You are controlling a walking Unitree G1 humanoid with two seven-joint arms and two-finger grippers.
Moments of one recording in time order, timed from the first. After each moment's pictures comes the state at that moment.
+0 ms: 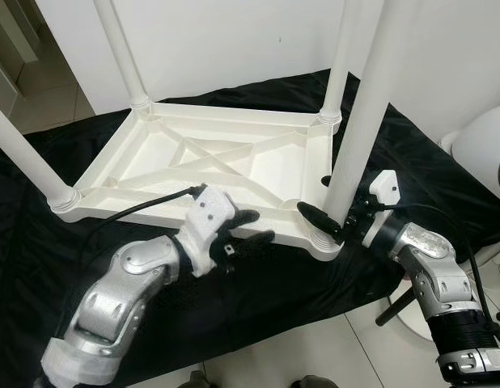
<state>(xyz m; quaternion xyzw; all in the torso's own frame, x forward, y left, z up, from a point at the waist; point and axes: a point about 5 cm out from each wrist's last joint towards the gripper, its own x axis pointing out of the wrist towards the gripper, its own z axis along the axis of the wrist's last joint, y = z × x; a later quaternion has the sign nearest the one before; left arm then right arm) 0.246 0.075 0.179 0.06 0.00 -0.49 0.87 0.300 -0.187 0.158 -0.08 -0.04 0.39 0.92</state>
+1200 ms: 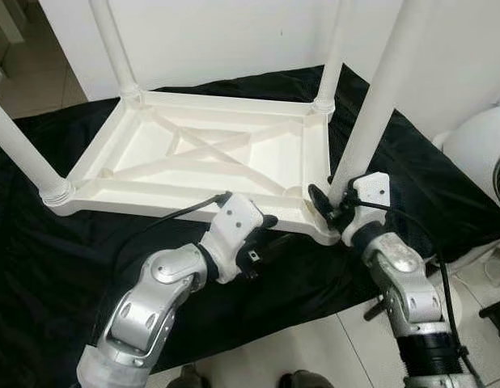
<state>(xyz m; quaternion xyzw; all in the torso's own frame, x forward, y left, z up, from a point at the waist) 0.240 0.059 0.174 0.07 0.01 -0.49 0.87 0.289 -0.153 0.154 -0.03 -0.04 0.12 0.99</state>
